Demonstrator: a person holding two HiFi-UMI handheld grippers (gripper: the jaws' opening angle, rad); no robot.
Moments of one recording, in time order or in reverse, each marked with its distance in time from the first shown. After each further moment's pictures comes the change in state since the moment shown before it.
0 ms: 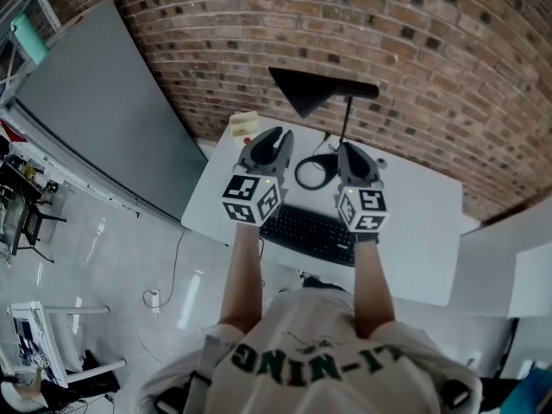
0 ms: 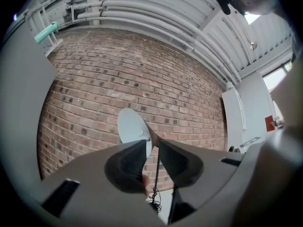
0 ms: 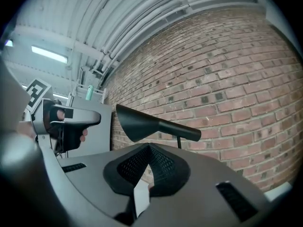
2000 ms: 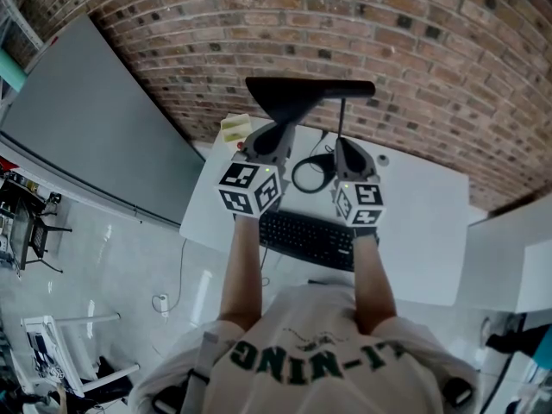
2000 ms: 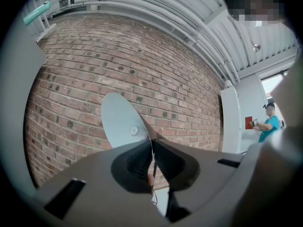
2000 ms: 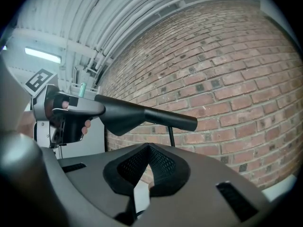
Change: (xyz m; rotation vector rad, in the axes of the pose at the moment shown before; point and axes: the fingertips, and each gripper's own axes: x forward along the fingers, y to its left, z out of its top) left arm 0.072 -0.002 -0.008 -0.028 0.087 -0.092; right arm 0.045 -0.036 -0.028 0.032 0.017 -0.018
